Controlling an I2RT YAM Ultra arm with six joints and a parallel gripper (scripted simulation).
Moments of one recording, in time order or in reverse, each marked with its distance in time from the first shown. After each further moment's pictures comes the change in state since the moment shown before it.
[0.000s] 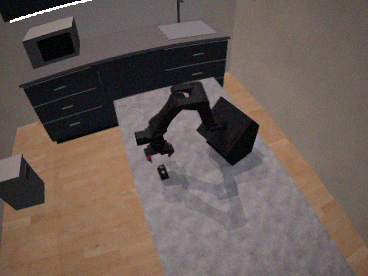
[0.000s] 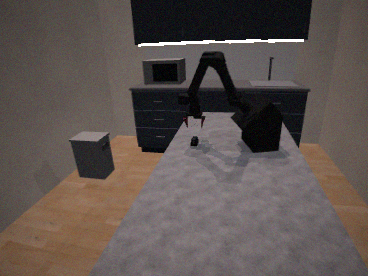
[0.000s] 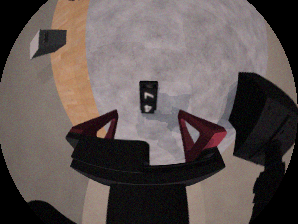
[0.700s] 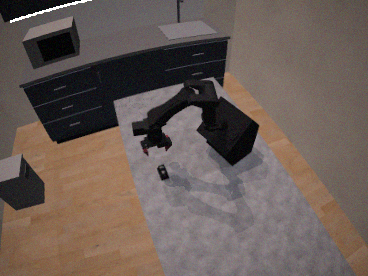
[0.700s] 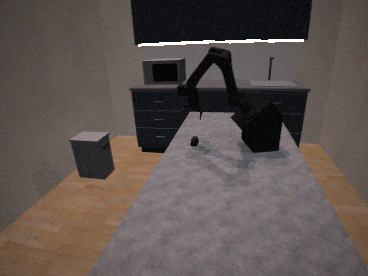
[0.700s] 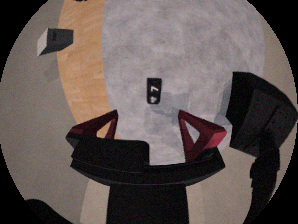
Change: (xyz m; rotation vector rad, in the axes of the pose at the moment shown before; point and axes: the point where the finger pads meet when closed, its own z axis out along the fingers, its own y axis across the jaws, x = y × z) arm -0.003 0.011 -0.056 -0.039 -0.012 -0.003
